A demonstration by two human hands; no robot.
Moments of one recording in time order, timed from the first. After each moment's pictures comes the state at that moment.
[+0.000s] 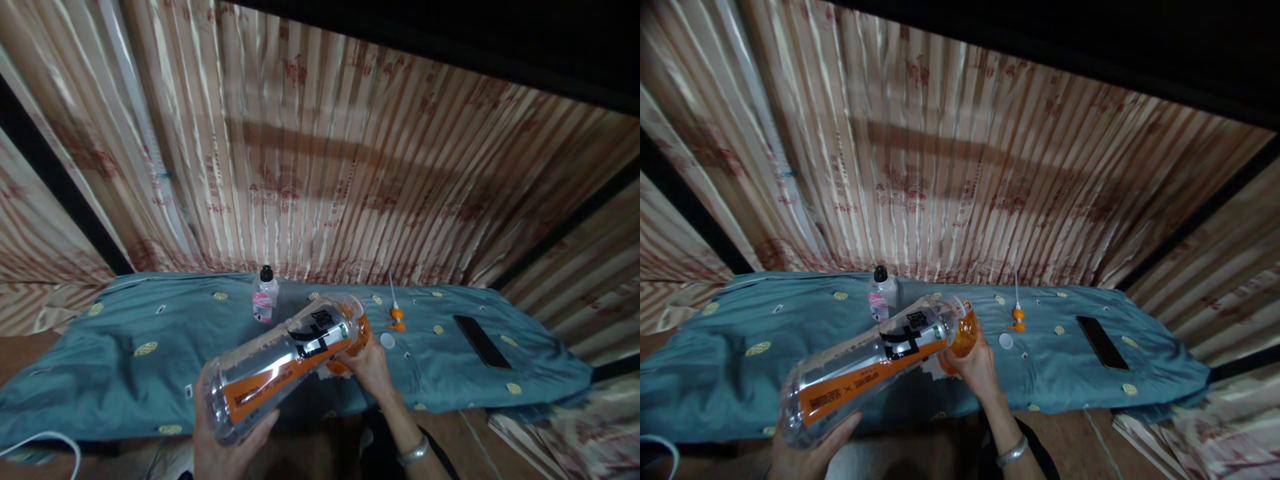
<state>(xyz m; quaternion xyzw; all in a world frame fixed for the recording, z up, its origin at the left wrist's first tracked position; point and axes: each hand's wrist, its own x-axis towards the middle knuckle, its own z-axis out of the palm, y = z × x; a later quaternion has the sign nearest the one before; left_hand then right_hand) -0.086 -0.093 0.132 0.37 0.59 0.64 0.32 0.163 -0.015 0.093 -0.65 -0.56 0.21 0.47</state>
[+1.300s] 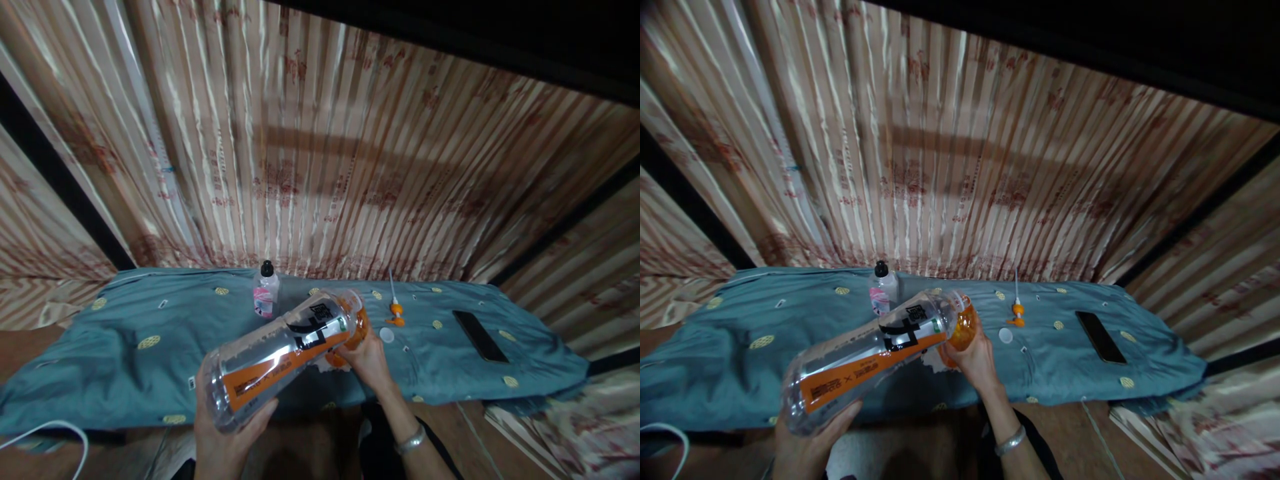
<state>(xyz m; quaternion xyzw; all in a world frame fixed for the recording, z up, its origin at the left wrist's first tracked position) -0.091 -0.091 0.125 0.39 0.59 0.64 0.30 0.165 -0.014 0.087 -0.65 -0.57 0.20 0.46</state>
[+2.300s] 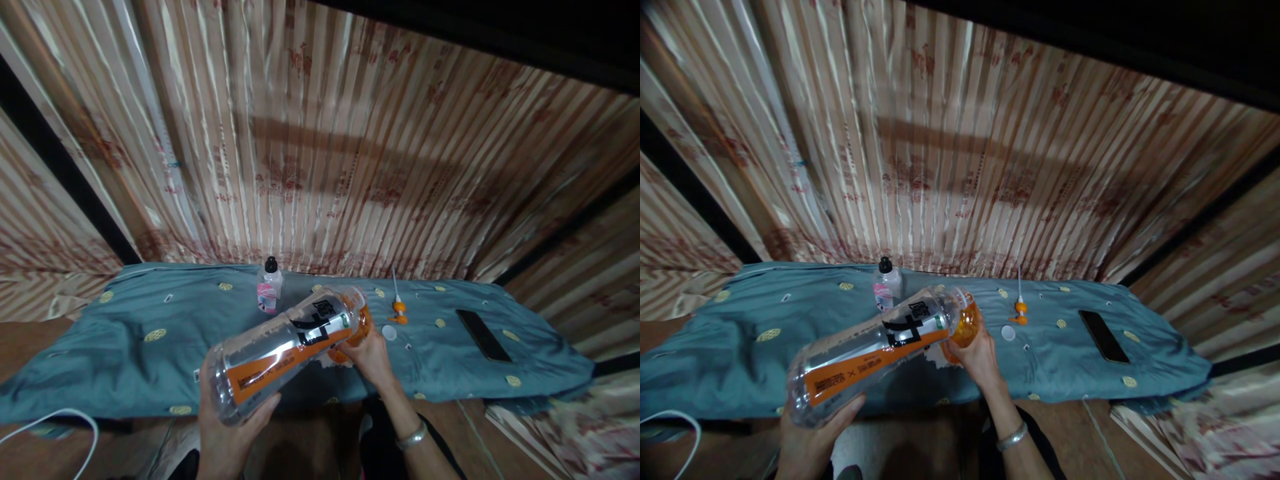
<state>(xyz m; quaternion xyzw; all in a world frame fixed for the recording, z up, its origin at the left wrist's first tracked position) -0.087 -0.094 0.136 0.38 0.59 0.65 0.30 0.166 -0.014 0.083 -0.65 -0.58 0.17 0.45</state>
